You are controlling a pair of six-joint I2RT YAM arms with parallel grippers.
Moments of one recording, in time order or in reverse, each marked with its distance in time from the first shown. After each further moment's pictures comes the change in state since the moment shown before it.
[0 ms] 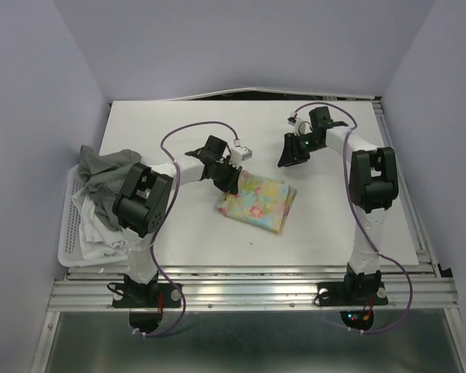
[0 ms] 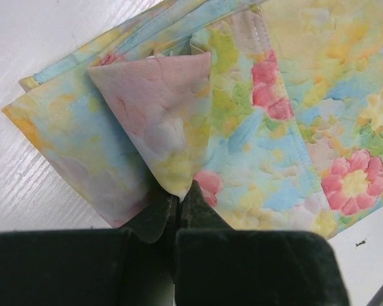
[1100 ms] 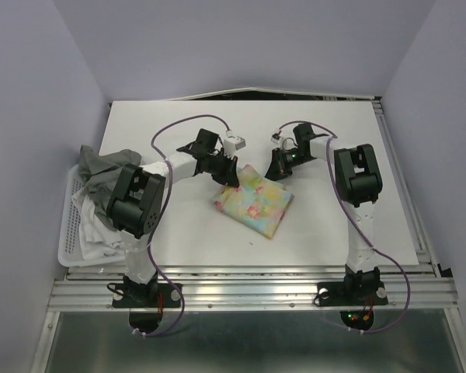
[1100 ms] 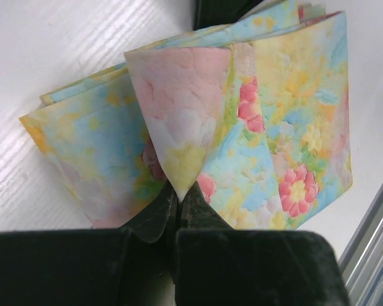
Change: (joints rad) left arm 0.048 -0.055 0.004 0.018 0.144 -0.080; right arm 0.073 0.178 -0.011 0.047 -0.246 0.055
